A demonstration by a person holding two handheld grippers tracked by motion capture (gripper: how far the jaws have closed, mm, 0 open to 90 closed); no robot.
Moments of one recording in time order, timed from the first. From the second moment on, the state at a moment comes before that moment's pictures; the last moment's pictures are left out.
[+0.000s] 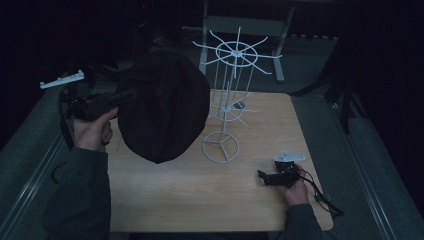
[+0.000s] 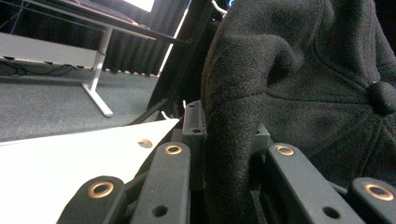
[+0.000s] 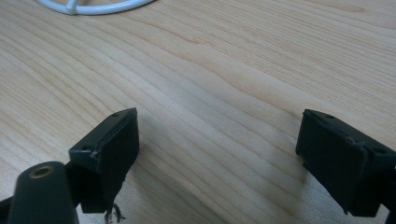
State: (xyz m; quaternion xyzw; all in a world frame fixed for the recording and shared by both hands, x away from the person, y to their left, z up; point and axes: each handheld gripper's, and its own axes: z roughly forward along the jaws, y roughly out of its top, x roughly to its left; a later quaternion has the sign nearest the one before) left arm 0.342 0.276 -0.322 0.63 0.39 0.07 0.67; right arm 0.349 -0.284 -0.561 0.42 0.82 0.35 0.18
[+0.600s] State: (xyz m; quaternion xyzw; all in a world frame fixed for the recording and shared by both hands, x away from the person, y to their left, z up) left arm 0.348 0.274 -0.314 0.61 0.39 0.07 0.69; right arm 0.349 -0.284 -0.561 0.42 0.82 0.35 0.18
